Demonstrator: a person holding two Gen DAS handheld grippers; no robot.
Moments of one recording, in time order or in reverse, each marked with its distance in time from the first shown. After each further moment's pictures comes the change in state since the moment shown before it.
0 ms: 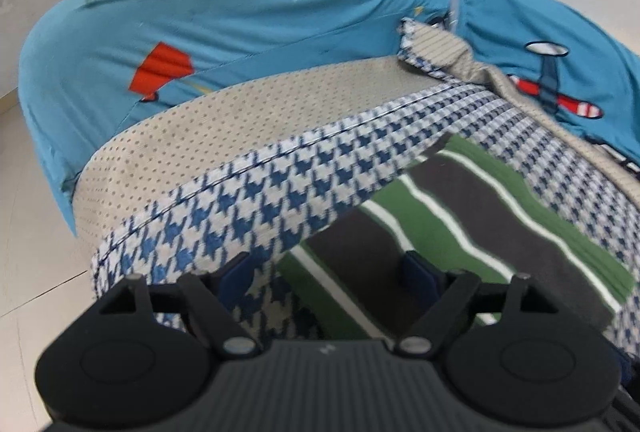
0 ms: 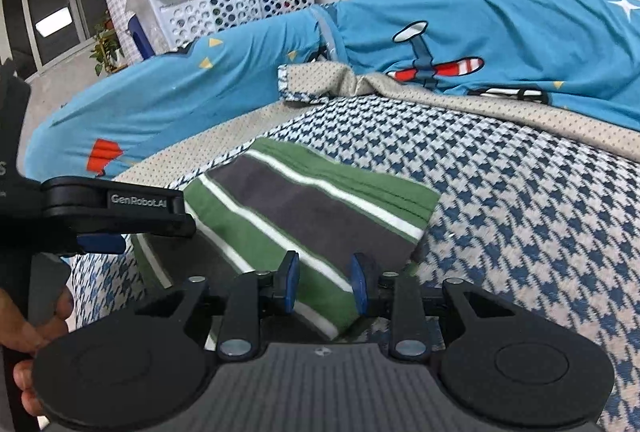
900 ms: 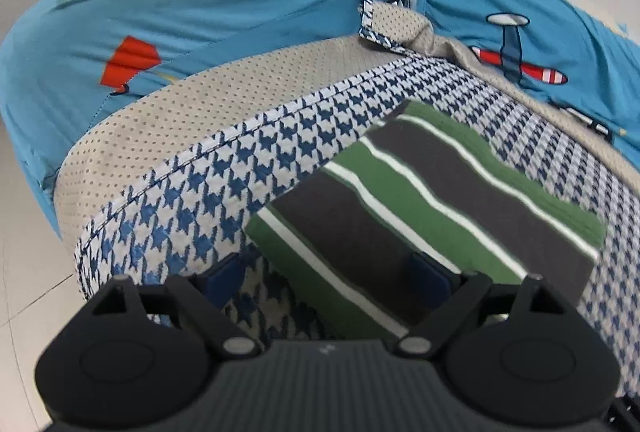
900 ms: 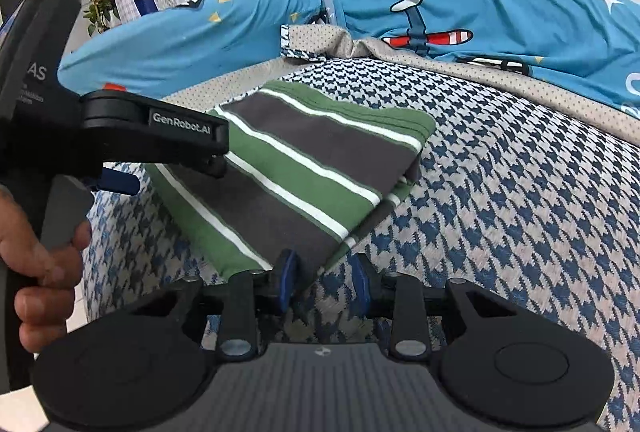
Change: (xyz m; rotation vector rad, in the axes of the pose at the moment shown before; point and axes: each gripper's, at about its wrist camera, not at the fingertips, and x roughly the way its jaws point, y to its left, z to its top) left arm -0.012 -0.010 -0.012 0.085 0.025 -0.082; right arm -0.032 0.016 -0.032 -0.038 0.097 -0.074
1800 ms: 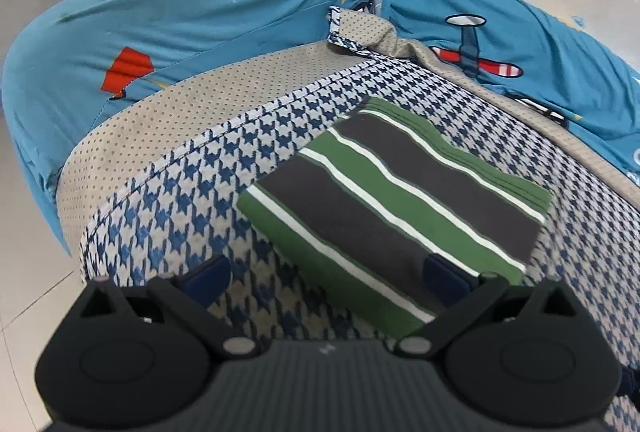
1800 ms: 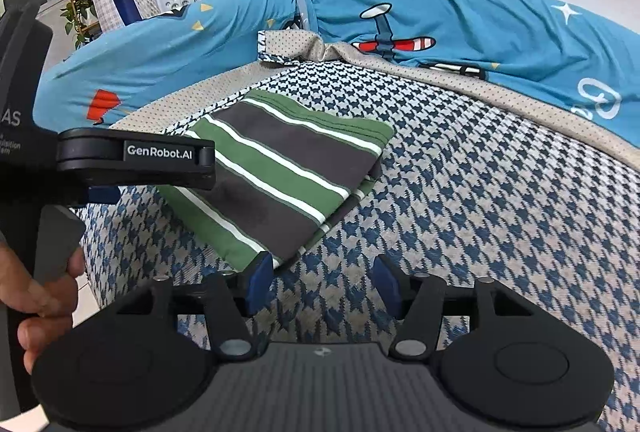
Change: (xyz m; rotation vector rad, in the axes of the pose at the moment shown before) left arm -0.053 -0.006 -0.017 0.030 -0.005 -0.093; right arm -0.057 0.006 0.008 0.033 0.039 -0.094
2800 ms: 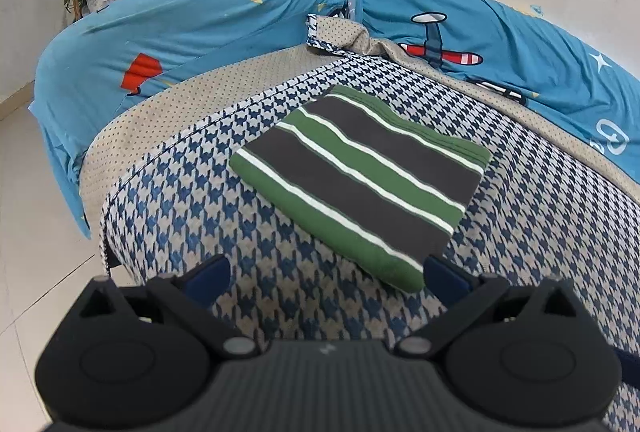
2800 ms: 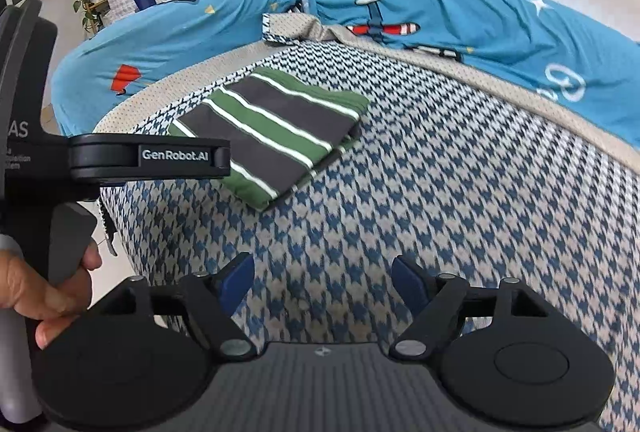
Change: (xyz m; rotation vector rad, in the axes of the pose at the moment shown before) left arm -0.064 -0.034 -0.043 0.048 -0.024 0.020; right arm -0.073 -0.012 -0.026 -0.019 0.091 0.003
